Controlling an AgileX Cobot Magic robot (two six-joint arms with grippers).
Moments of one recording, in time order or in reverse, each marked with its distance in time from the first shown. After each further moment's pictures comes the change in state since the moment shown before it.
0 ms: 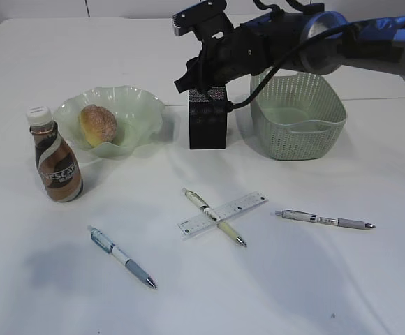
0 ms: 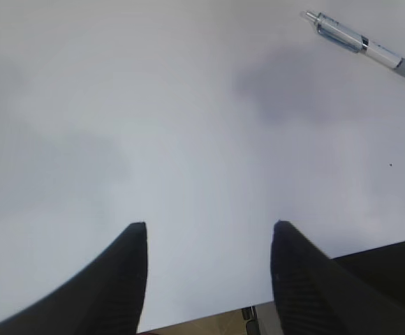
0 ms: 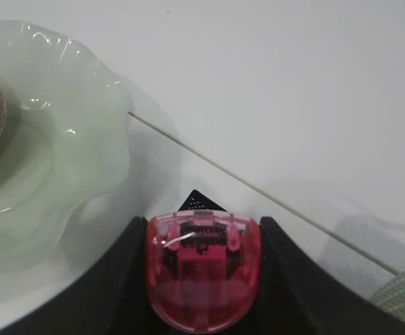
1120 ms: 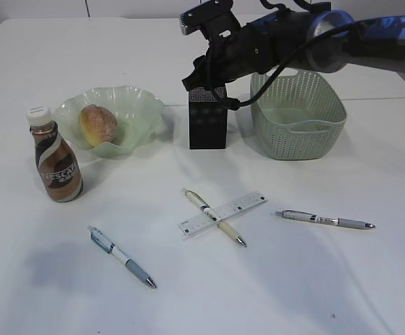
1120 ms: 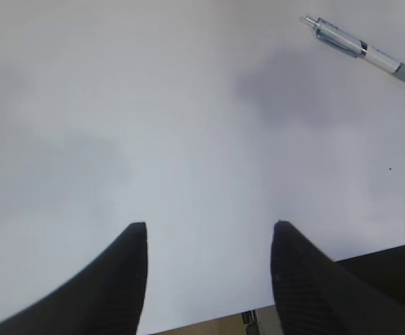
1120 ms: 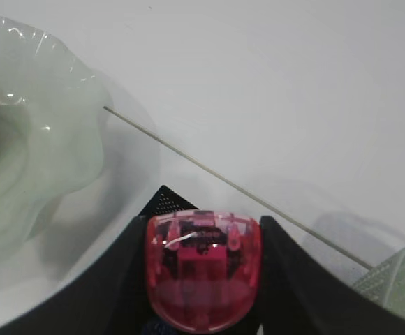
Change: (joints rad) left arm 0.000 0.000 0.000 0.000 -0.010 0.000; right arm -0.020 0.000 0.000 -0.026 -0.004 0.002
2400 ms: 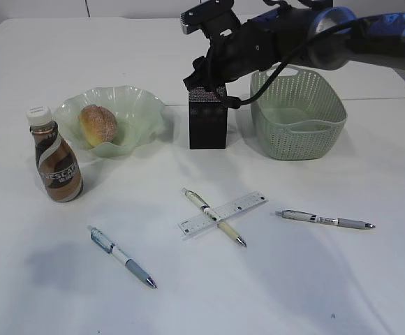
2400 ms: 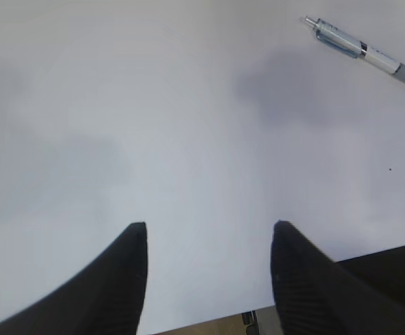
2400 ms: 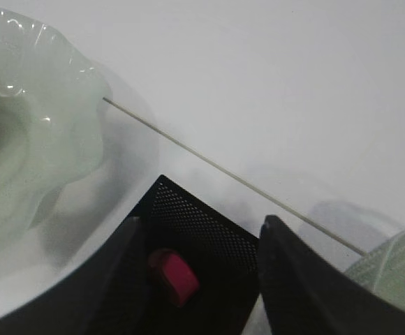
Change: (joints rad) left arm 0.000 0.000 0.000 0.000 -0.001 0.000; right arm 0.000 -0.014 0.000 0.002 0.042 0.000
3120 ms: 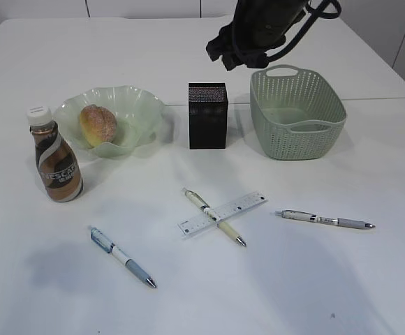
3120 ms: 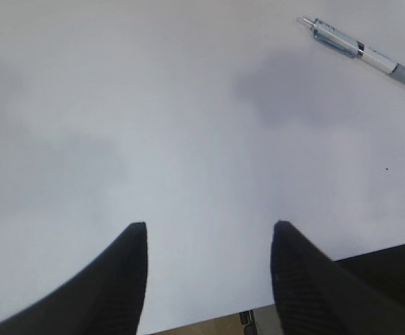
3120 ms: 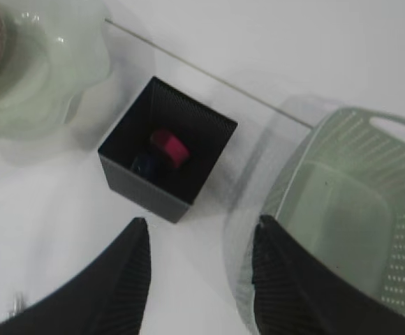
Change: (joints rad) left arm 0.000 0.000 0.000 -0.004 0.000 0.000; right arm 0.000 -0.210 -0.002 0.052 0.471 0.000
